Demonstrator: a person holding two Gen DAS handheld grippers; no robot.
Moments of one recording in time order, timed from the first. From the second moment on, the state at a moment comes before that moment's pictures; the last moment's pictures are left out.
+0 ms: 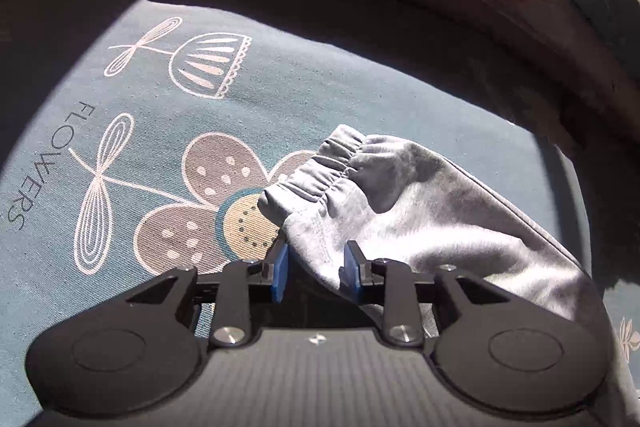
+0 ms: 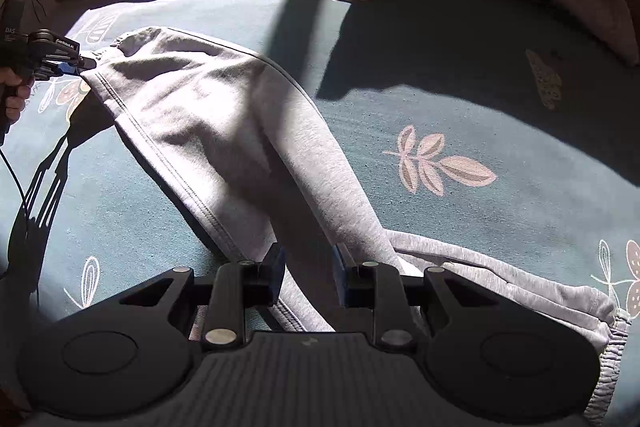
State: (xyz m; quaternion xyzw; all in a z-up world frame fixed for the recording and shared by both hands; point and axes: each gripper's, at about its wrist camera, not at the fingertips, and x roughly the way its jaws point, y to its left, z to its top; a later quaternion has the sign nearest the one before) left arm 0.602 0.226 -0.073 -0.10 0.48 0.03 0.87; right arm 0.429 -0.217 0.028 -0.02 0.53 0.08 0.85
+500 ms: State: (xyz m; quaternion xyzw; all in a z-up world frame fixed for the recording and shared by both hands) left arm 0.534 0.139 -0.038 0.04 0.49 -0.07 0.87; right arm 0.391 -0.288 0.058 -0.03 0.50 0.01 0.87
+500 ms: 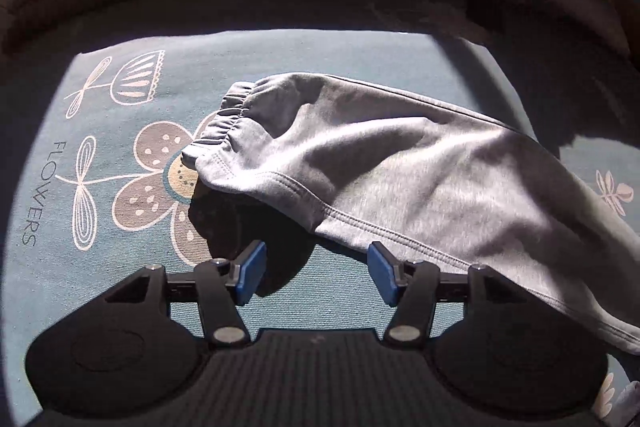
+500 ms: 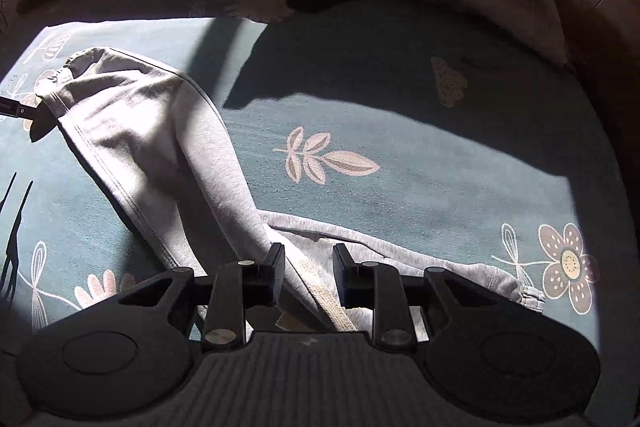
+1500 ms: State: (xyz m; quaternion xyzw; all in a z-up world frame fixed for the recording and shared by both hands) left arm 0.470 -0.128 -0.037 0.04 0.55 -0.13 0.82; right arm 0.461 -0.404 -0.018 -0.15 0.47 0.33 0.81
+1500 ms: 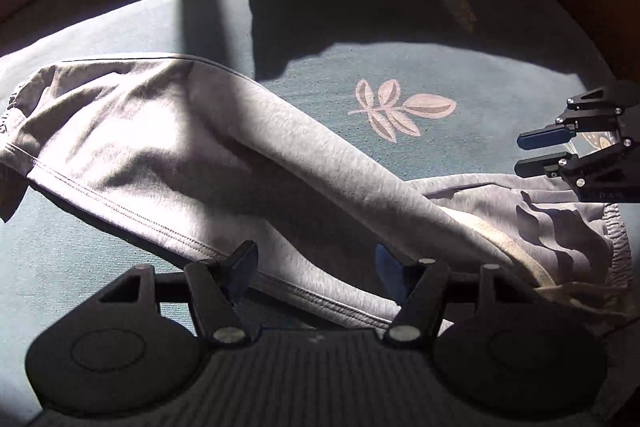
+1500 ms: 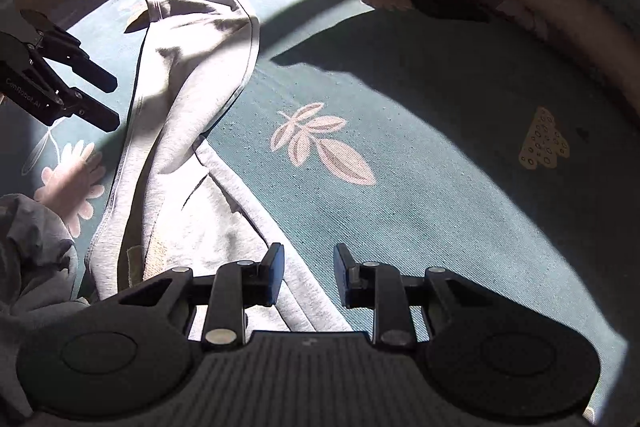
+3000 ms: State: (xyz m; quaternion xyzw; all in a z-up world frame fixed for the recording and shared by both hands) left arm 0.469 -0.119 -0.051 0.03 0.57 -0.11 0.81; right arm 0.492 -0.413 -0.037 -0.16 0.48 0.19 0.84
